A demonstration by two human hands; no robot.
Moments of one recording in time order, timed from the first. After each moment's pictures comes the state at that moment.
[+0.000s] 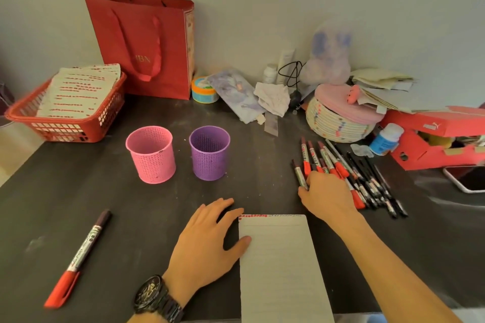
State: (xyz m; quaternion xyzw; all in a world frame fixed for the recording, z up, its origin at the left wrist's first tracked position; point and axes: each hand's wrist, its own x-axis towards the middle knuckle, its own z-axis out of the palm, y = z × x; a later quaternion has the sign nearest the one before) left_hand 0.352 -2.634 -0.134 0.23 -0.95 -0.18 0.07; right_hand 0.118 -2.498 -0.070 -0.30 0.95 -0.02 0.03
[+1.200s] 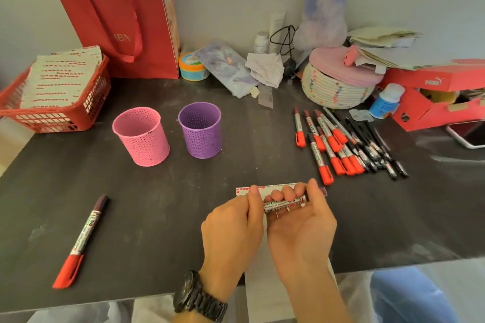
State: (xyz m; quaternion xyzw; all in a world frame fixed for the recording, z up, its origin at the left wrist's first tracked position) left_hand 0.334 -2.559 -0.096 0.35 -0.85 -0.31 0.26; right_hand 0.276 -2.485 -0.059 0.11 0.29 -0.90 0.29
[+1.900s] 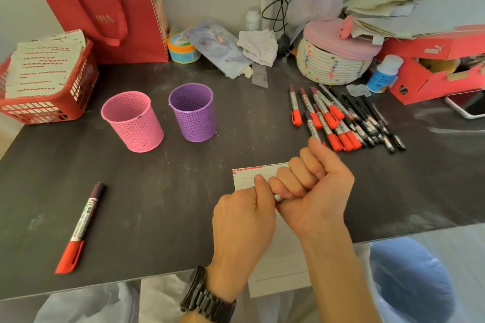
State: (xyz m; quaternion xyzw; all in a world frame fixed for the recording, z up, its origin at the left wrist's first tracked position) left_hand 0.336 -2.538 -0.077 0.33 -0.83 -0.41 0.22; right_hand 0.252 -2.472 -0.042 0.03 0.29 -0.88 0.37
